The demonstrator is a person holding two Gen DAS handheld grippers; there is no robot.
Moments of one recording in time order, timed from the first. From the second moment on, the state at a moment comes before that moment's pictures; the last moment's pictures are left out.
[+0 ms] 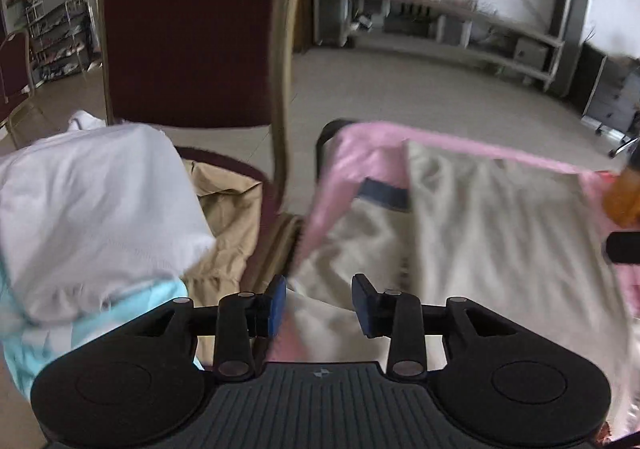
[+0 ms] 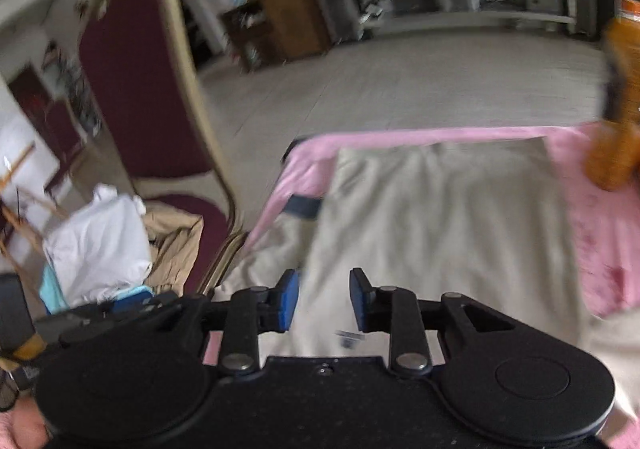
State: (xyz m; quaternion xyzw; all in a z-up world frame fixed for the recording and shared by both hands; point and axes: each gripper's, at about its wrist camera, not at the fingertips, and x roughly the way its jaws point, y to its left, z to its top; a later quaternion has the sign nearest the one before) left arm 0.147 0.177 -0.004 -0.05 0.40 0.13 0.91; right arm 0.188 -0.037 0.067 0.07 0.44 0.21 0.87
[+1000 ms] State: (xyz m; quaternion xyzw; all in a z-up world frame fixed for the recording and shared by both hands) left arm 0.121 0.257 -0.033 -0.18 0.38 0.11 0.90; right arm 0.321 0.139 -0.024 0.03 0.49 0.14 0.86
